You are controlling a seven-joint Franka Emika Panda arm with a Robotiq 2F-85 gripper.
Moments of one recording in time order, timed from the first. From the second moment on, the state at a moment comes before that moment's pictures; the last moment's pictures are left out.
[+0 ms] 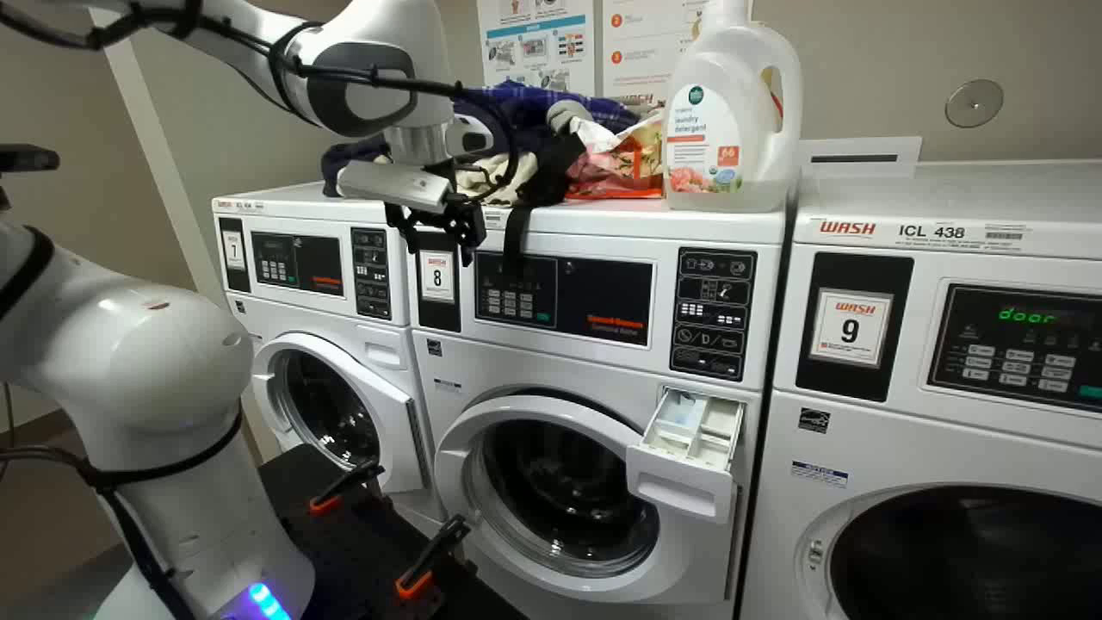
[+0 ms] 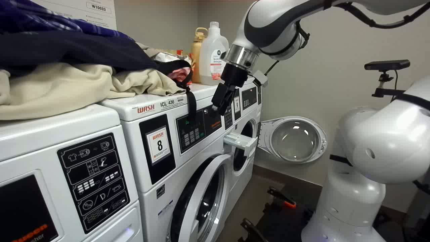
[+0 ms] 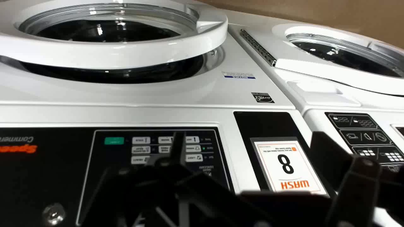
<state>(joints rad) 0.18 -0.72 -0.18 -2.74 0.19 2.26 -0.40</state>
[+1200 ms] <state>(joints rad) -0.01 -0.74 -0.33 -2.67 -0.02 2.22 -0.57</state>
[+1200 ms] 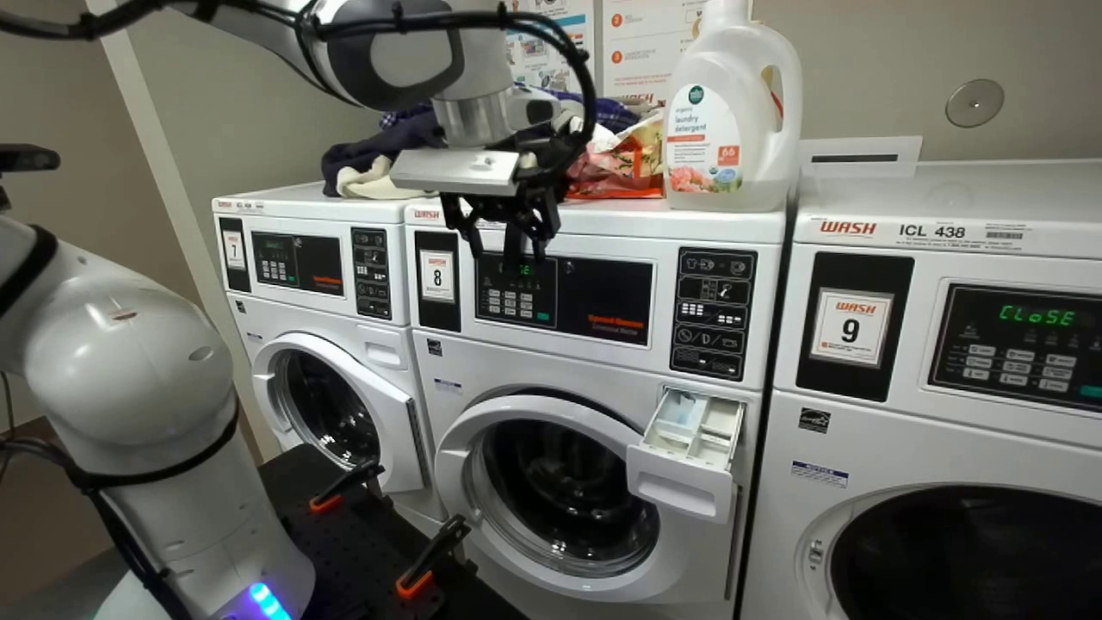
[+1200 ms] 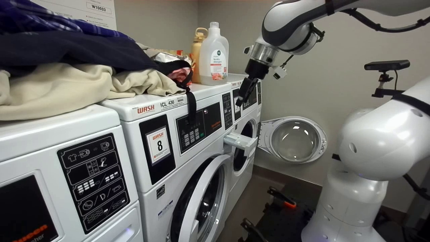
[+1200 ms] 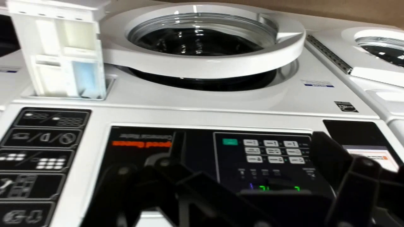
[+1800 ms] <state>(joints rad) -0.05 -0.67 -0.57 -2.41 -0.05 2.18 -0.97</state>
